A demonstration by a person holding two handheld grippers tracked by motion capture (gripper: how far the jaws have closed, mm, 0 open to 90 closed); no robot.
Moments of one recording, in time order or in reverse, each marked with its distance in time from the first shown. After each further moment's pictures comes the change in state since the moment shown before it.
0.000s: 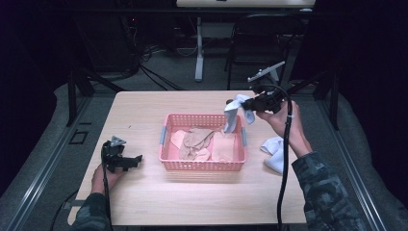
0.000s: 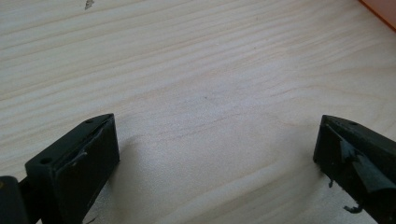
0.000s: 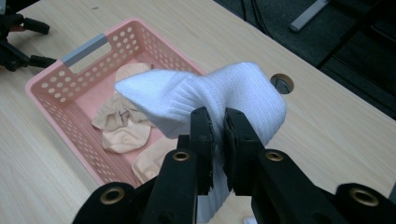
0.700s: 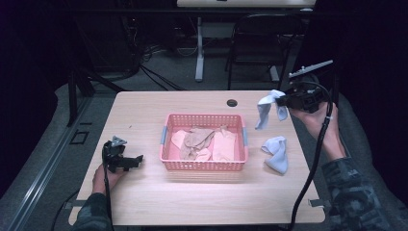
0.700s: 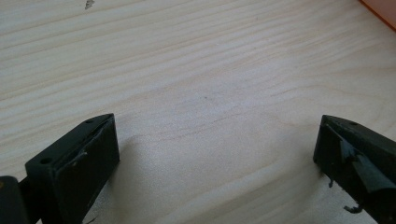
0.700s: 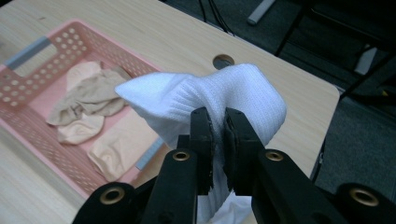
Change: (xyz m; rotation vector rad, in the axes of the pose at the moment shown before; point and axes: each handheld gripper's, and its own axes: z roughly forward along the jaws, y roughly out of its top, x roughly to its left) left arm 0.000 0.000 0.000 -0.001 0.001 -0.001; right arm -0.060 -0.046 -0.044 -0.030 -0.111 0.134
